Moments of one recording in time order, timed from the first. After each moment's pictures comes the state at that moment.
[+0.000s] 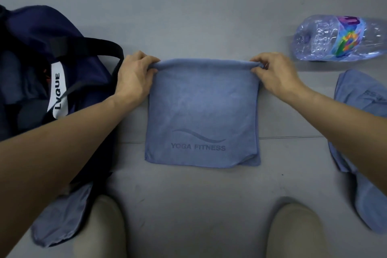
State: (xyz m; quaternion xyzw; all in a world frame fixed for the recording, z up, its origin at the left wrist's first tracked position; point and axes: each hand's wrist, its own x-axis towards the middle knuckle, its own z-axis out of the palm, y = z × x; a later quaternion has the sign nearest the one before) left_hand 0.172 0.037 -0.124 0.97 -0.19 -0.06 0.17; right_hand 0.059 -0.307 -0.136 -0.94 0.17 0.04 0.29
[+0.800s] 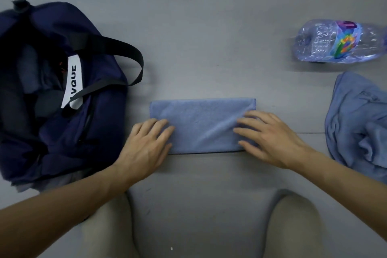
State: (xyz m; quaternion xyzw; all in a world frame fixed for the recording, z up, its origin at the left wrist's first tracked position) left_hand 0.007 0.110 -0.111 0.91 -0.40 -0.12 -0.03; right_hand -0.084 -0.248 -0.121 -0.97 -0.20 0.05 0.13
